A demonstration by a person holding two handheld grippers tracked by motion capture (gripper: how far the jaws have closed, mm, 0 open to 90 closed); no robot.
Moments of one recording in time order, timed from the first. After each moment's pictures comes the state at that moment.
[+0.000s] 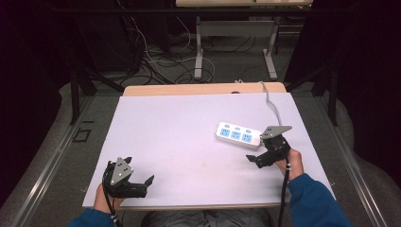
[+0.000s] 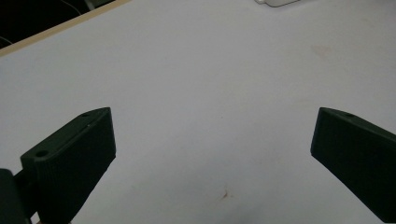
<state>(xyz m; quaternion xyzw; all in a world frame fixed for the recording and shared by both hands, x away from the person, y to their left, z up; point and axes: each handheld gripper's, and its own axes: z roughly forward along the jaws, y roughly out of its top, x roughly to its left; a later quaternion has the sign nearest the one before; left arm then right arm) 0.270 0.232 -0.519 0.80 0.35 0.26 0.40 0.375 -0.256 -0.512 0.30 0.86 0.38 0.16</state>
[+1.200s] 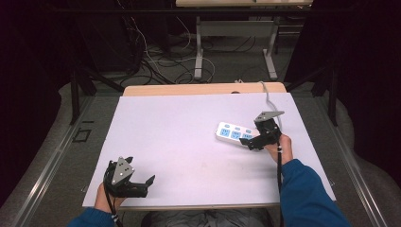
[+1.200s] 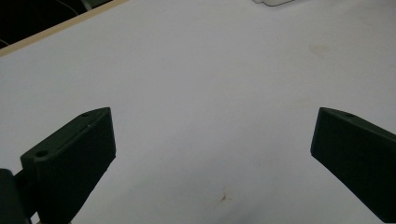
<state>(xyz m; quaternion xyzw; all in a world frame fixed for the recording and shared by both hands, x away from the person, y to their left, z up) 0.272 0.230 -0.520 0.81 0.35 0.26 0.39 0.430 -0.244 -0.514 0.35 0.83 0.39 0.17</state>
